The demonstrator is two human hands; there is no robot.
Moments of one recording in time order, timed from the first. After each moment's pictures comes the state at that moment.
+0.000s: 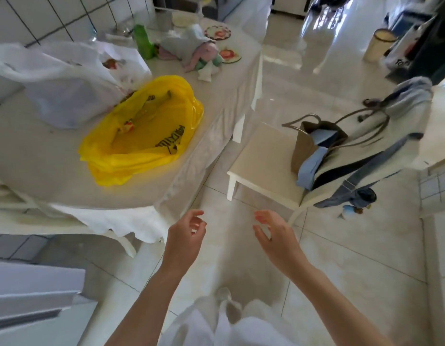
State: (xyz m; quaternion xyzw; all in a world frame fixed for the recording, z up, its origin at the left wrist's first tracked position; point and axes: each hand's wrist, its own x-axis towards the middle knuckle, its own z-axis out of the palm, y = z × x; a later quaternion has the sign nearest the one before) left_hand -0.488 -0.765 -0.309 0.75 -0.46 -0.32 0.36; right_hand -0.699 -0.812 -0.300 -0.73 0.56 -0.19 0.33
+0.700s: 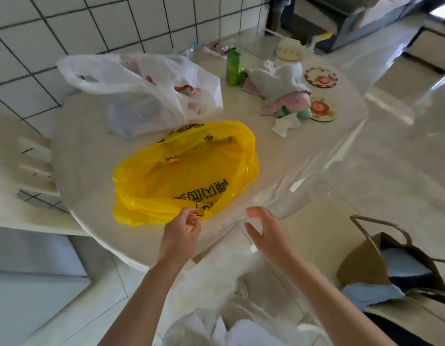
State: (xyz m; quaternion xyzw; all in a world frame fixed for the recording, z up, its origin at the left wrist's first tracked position) left_hand -0.402 -0.975 -0.312 0.86 -0.27 -0.19 0.39; right_hand -0.560 -1.121 -0.303 -0.86 0.33 -0.09 0.38
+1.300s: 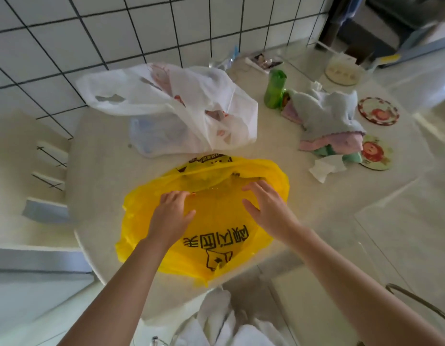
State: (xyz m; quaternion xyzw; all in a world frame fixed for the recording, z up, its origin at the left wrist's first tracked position) left_hand -0.238 -1.055 -0.320 0.93 -0.31 -0.13 0.17; right_hand -0.379 -1.261 -0.296 -0.95 0.14 -0.08 0.28
